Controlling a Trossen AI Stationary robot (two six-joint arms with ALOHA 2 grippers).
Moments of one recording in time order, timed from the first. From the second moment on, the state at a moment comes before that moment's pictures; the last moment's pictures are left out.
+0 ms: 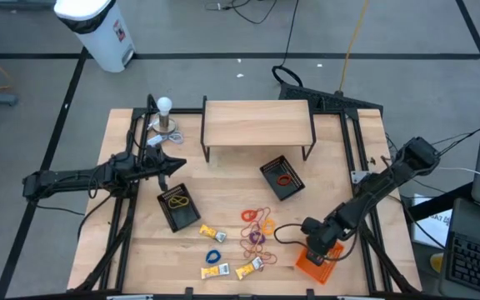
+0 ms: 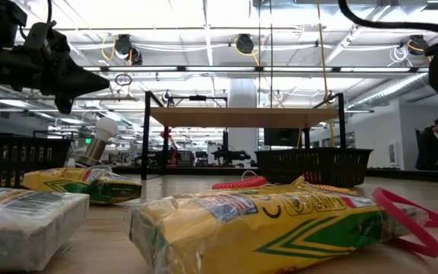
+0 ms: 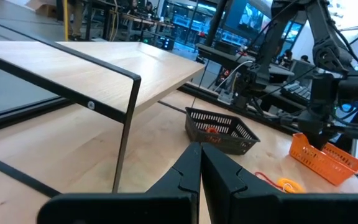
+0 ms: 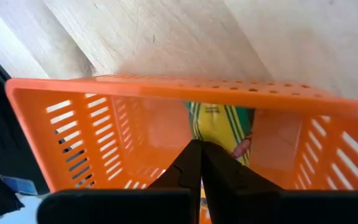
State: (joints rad) left arm 0.17 0.24 0.02 0.17 -0.08 -0.30; right arm 0.69 1.48 0.75 -0.47 -0.24 1.40
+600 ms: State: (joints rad) left arm 0.17 0.24 0.02 0.16 -0.08 -0.30; right arm 0.67 1.18 0.75 -0.37 -0.12 1.11
